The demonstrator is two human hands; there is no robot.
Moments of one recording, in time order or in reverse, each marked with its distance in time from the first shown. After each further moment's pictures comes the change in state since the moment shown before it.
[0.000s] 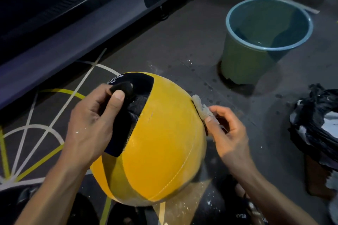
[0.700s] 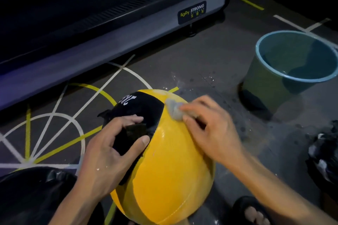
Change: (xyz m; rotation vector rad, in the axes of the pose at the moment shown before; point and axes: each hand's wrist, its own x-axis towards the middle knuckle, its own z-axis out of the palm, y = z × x) left_hand -0.065 -0.019 -0.036 0.151 0.097 -0.044; right_hand 0.035 -0.074 0.064 -0.479 -0.256 -0.608
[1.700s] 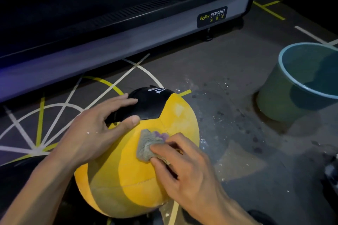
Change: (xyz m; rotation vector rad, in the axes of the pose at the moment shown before) left_hand 0.041 -0.031 -0.065 0.278 -0.146 -0.008; right_hand -0.041 -0.069 0.056 0.085 -0.108 -0.167
